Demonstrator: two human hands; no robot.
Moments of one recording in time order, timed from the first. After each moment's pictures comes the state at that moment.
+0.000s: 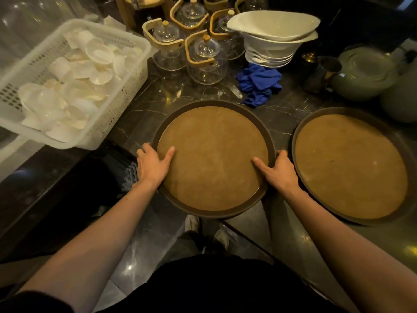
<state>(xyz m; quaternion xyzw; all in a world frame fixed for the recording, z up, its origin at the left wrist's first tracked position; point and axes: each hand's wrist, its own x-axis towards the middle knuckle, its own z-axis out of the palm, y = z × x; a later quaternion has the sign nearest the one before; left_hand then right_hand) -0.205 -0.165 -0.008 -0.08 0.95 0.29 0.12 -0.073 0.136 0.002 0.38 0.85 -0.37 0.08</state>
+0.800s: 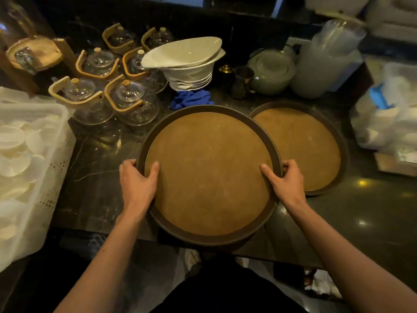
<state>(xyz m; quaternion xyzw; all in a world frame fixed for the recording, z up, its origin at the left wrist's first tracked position) -0.246 -0.086 0.045 0.11 0.90 0.42 0.08 -0.004 0.152 0.032 0.52 0.71 -0.42 -0.22</state>
